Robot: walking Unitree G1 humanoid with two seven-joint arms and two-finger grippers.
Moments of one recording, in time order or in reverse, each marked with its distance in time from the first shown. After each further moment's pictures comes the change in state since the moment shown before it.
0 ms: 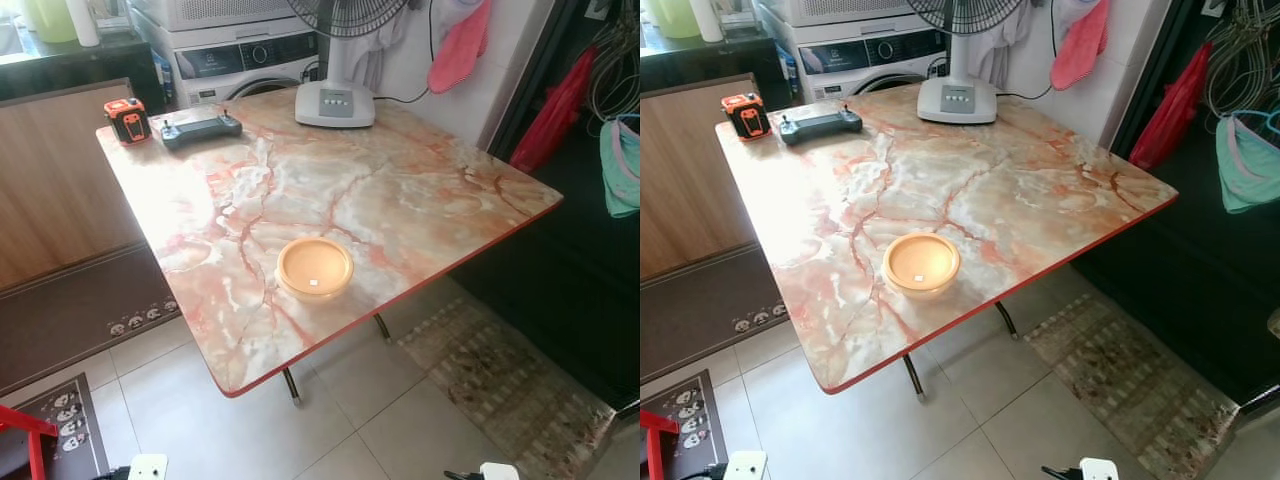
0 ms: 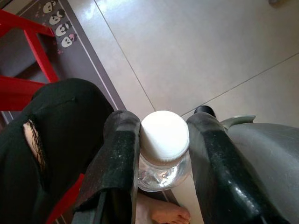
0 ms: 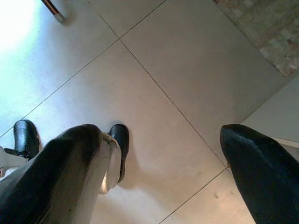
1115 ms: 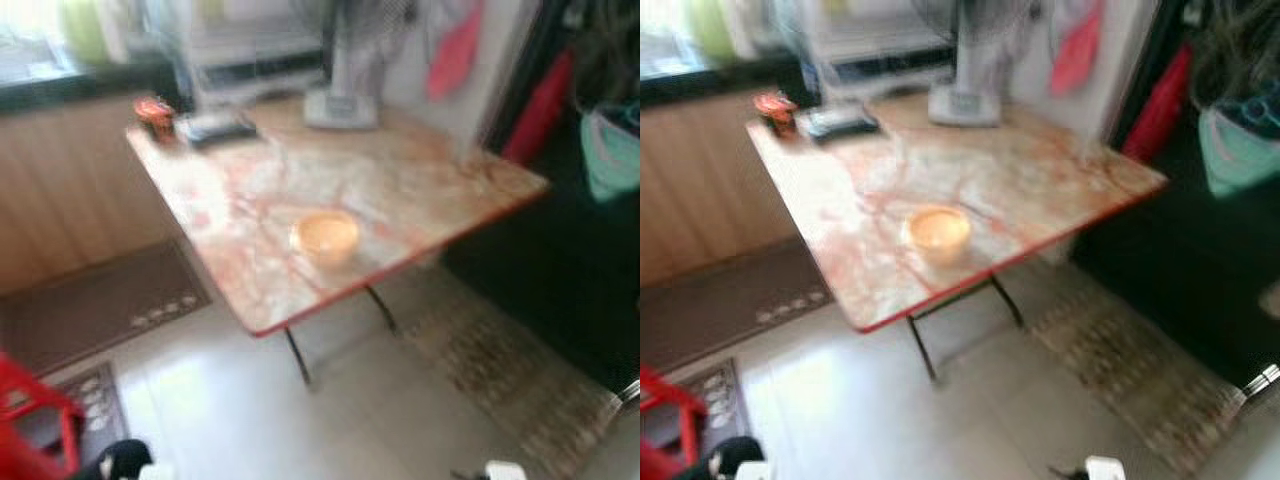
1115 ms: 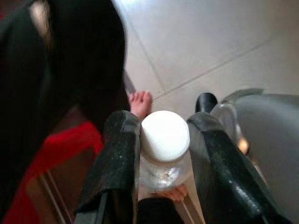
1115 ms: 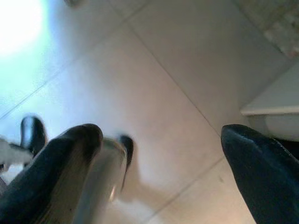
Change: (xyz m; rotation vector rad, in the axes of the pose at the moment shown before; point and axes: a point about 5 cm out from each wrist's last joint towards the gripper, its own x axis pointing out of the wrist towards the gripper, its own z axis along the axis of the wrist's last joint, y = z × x) left arm -0.002 -0.010 -0.009 -0.032 0.039 -0.019; right arm -0.001 -0.005 -0.001 0.004 0.010 -0.012
